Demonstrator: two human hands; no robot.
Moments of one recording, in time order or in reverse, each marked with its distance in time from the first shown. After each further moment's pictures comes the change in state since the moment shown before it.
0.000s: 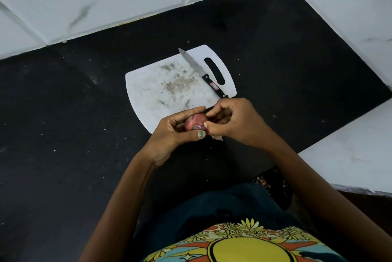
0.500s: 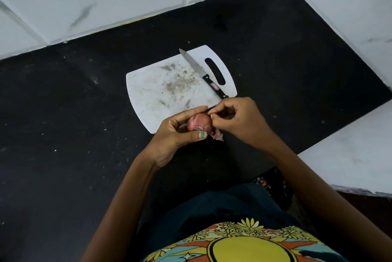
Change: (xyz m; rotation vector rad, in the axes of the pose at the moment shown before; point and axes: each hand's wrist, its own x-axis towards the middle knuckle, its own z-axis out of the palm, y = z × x) left_hand 0.000 0.000 0.005 -0.045 -0.008 -0.002; right_hand 0.003 0.007 0.001 -0.001 0.098 -0.019
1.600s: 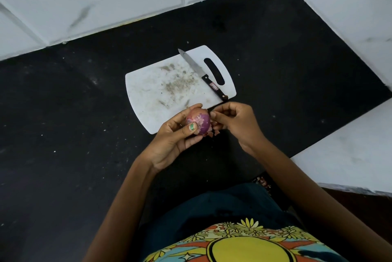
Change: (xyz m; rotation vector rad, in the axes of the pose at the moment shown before) left_hand 0.002 -0.009 -0.005 -0.338 -0.035 -0.080; right_hand 0.002 0.023 0.018 0.402 0.132 0.307
